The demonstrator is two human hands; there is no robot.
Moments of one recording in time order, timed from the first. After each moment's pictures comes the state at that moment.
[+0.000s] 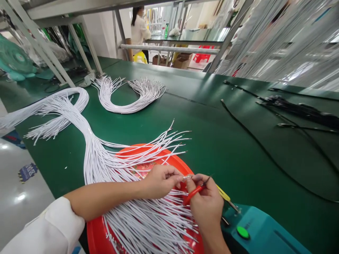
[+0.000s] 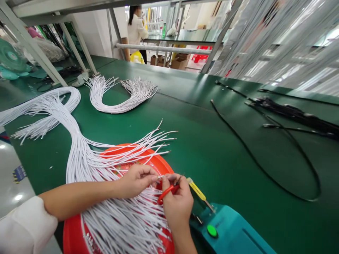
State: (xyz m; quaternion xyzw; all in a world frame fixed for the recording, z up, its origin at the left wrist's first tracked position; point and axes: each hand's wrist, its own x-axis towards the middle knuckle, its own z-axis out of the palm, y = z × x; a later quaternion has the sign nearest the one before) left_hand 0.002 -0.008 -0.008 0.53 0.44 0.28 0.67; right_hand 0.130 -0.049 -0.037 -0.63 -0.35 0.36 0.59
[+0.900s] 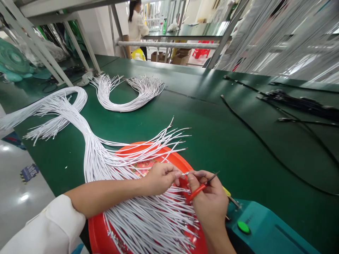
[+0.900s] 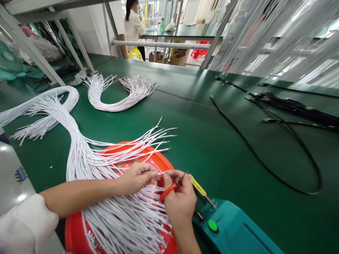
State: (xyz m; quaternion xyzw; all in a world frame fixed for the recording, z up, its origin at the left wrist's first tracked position) left_hand -0.002 -0.008 -0.017 0.55 0.46 0.24 0.65; right_hand 0.129 -0.052 -0.028 -0.63 -0.36 0.35 0.59
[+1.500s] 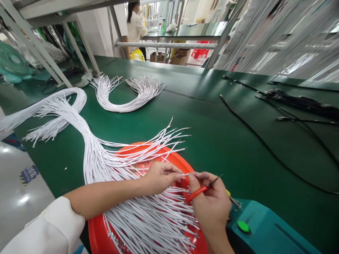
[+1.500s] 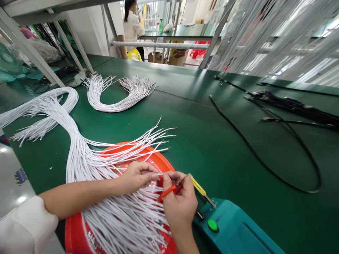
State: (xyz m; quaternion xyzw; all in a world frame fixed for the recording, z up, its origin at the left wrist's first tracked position) left_hand 0.002 -0.006 -0.013 0.46 0.45 0.29 0.71; right_hand 0.128 -0.056 -0.027 -0.65 -0.38 0.31 0.58
